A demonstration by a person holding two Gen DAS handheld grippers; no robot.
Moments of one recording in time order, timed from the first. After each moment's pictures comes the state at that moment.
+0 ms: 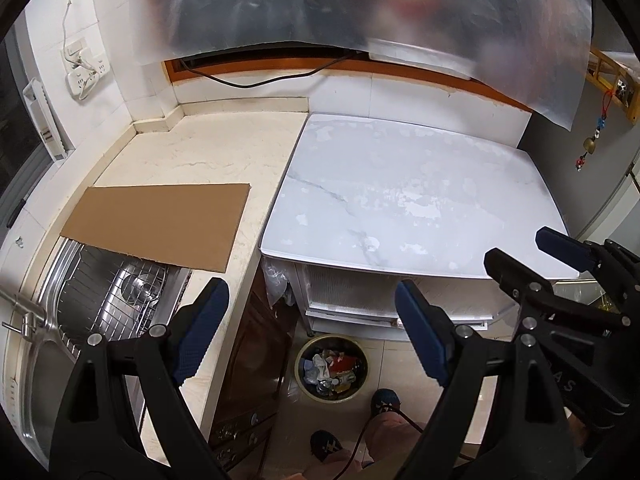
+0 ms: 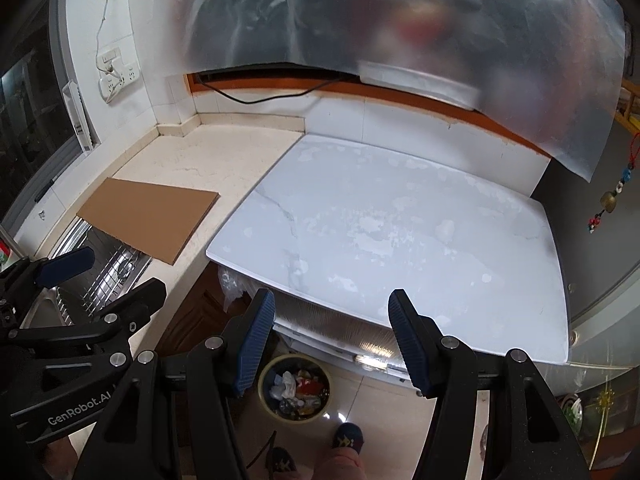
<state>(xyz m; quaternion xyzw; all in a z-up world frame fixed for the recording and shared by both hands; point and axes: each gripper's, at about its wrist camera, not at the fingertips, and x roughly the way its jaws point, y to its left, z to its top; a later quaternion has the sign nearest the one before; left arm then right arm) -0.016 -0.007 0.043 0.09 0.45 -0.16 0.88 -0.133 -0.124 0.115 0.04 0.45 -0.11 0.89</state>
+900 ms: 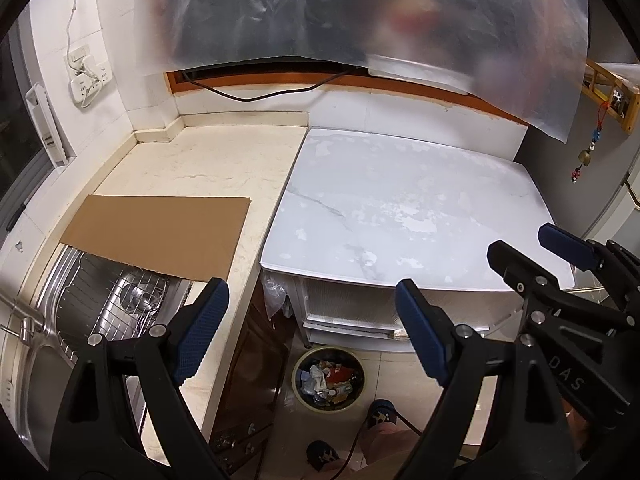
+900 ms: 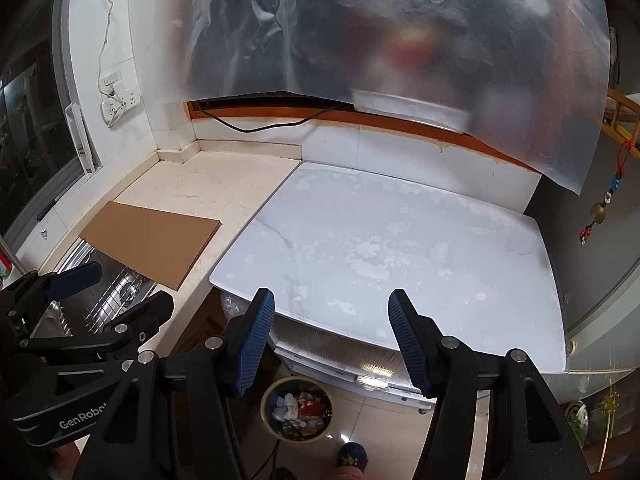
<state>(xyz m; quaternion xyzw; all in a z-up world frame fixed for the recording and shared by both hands) -0.016 -0.014 0.053 0.08 0.43 -0.16 0.89 -0.136 -0.133 0.135 0.04 0.41 -0.12 0.90</state>
